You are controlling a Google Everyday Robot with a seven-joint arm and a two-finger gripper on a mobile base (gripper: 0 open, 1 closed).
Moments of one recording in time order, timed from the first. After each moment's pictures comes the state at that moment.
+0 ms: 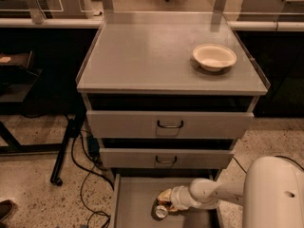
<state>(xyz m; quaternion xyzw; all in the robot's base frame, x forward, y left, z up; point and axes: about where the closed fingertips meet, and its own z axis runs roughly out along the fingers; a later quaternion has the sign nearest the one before) 0.505 -0.070 0.214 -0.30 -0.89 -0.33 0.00</state>
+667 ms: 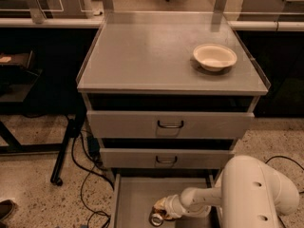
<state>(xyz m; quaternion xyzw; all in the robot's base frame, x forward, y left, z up) 0.491 -0.052 0.144 -0.32 -0.90 -0.30 0.01</state>
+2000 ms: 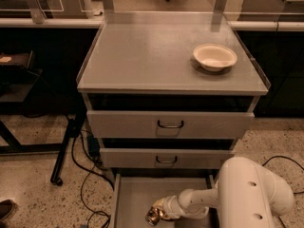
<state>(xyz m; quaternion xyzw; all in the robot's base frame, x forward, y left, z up) 0.494 -0.047 0.126 -0.34 -0.89 -0.30 0.00</state>
